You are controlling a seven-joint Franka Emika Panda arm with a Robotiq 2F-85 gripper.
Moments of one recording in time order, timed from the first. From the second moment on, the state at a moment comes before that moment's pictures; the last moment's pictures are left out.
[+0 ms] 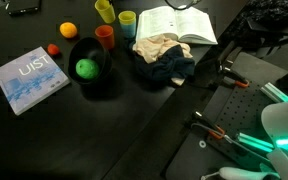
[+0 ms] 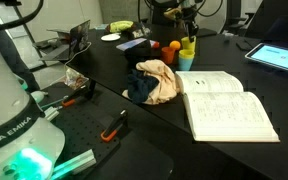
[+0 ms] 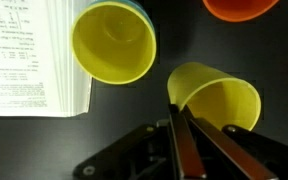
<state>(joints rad) 0.14 0.77 -0.18 -1.50 -0.18 2.49 0.81</state>
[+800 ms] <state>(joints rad) 0.12 0.88 -0.18 -1.42 -0.09 2.49 0.81</state>
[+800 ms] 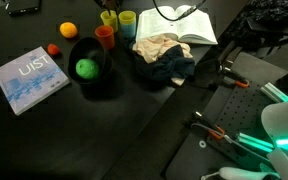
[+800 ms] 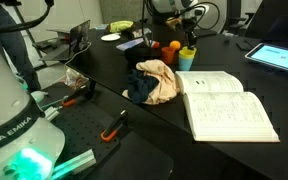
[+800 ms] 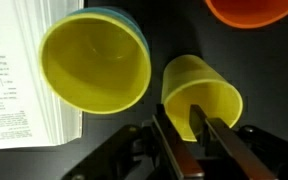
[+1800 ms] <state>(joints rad) 0.13 0.66 -0.19 -1.49 -0.15 2.21 0.81</state>
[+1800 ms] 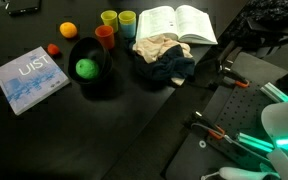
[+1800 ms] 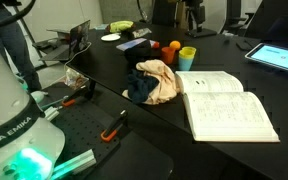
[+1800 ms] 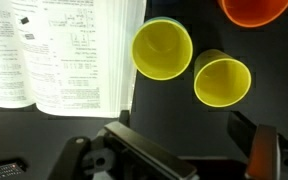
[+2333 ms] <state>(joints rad) 0.11 0.59 -0.20 -1.68 -0.16 2.26 0.84</state>
